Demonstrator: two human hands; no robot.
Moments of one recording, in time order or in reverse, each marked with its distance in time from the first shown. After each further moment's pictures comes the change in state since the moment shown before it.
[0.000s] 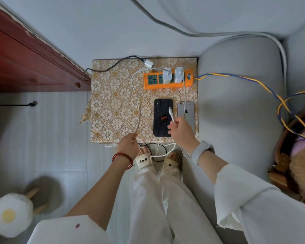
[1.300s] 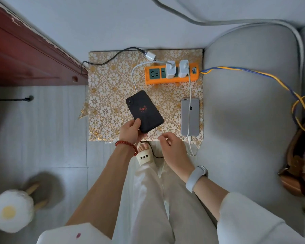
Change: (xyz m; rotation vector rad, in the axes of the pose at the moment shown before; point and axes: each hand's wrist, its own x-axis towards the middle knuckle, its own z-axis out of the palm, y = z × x) left_hand 0.020 0.039 -0.007 -1.008 -0.023 -0.280; right_hand -0.042 0.013 0.042 0.108 0.015 -0.079
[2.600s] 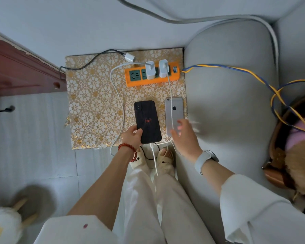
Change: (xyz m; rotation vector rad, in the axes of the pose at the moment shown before) left_hand 0.019 -0.037 0.036 0.480 -0.076 0.027; right_hand 0.040 0.034 -0.067 -0.243 0.099 0.082
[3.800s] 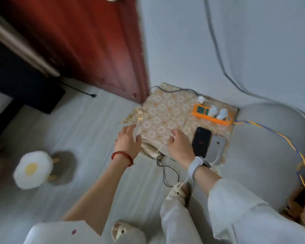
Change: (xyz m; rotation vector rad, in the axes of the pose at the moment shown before) left_hand -0.195 -0.044 -0.192 0.313 0.619 0.330; right_hand -0.158 -0.171 0.058 -0.375 -0.237 -0.505
